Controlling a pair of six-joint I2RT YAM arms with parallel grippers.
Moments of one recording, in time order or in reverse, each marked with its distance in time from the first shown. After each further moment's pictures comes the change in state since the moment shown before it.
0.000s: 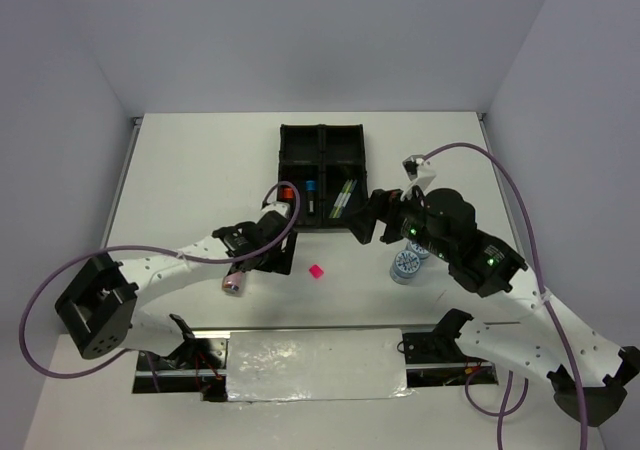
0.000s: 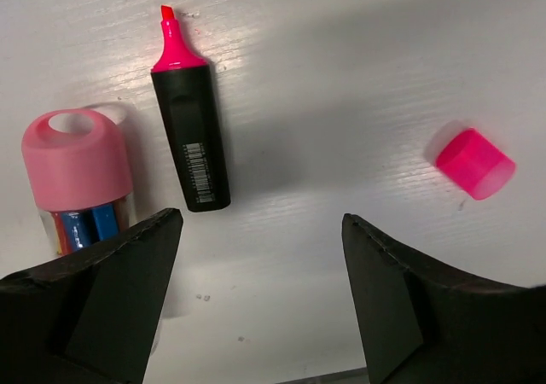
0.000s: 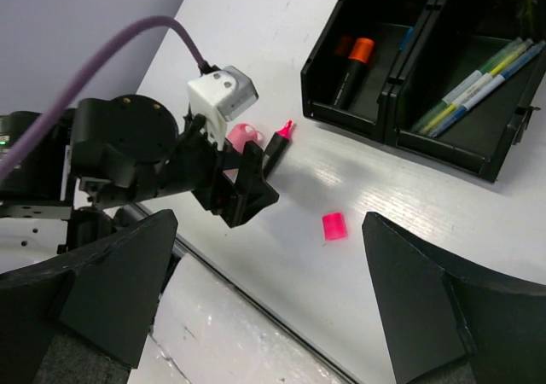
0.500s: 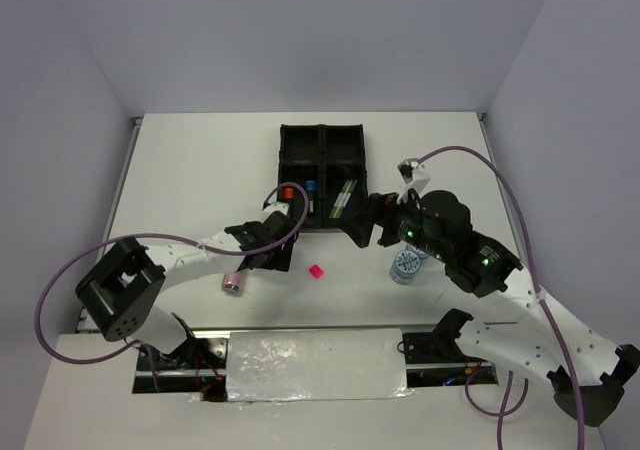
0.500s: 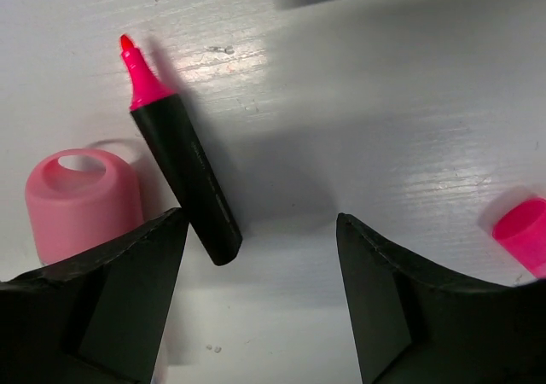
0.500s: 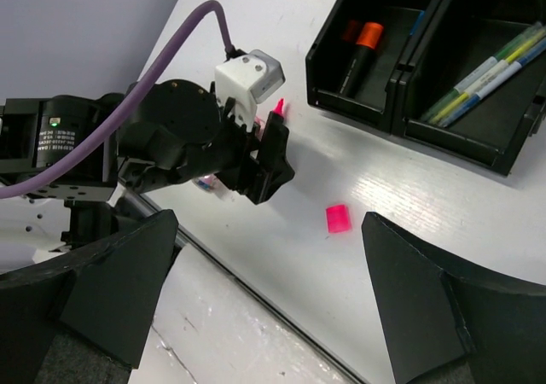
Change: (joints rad) left arm 0.027 0.132 -0.025 0.102 -0.066 0.010; right arm 0.000 -0.001 -0.038 0.022 -0.029 0.004
